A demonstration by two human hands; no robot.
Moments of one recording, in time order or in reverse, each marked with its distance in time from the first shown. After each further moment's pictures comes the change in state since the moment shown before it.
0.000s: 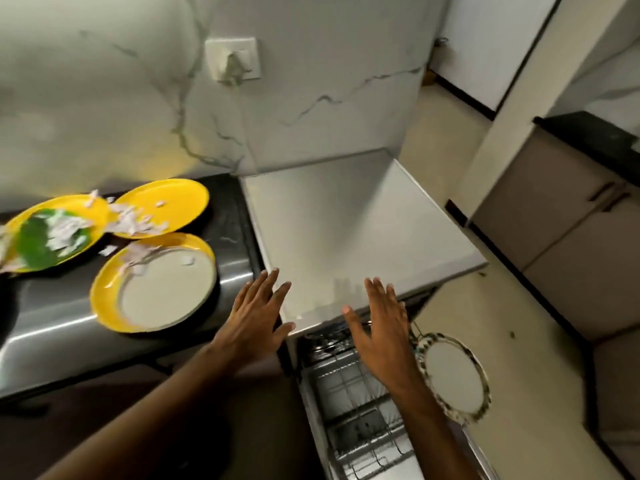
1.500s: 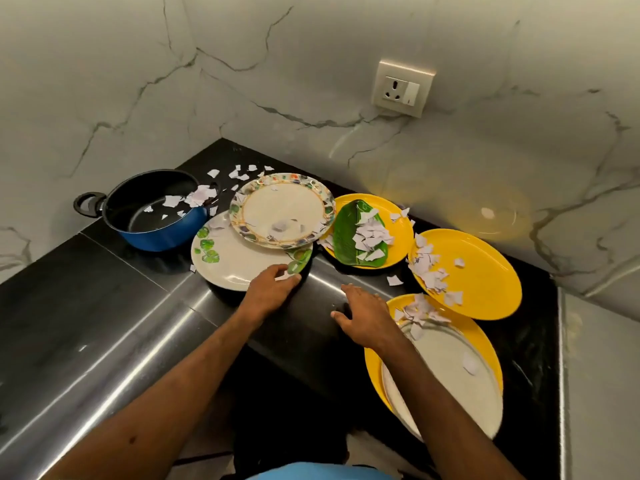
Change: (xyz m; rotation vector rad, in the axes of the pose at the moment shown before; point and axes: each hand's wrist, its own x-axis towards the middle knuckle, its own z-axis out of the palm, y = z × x) left_hand -0.165 -0.457 -0.106 -0.922 0.468 -1.207; right_hand 0.146 -0.447 0.383 -0.361 -0.734 -0.760
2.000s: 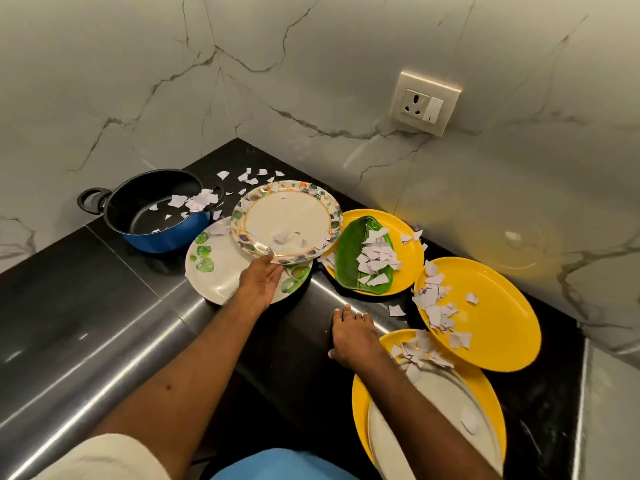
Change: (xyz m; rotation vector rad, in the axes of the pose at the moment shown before) left_hand 0.100 0.020 0.012 -1.346 0.246 -0.381; right_hand 0.061 0.010 0.012 -0.465 -0.330 -0.071
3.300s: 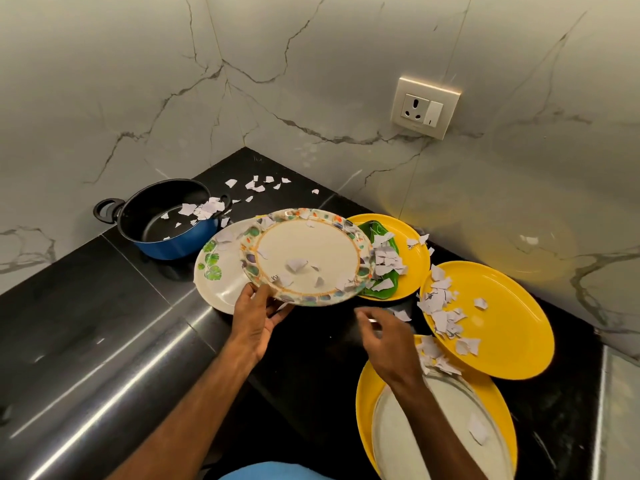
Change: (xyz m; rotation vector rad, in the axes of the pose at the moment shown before) left_hand -0.086 -0.025 -0.034 0.046 -0.161 0.211; right_hand -0.056 0.043 -0.005 1.036 0.654 -0.018
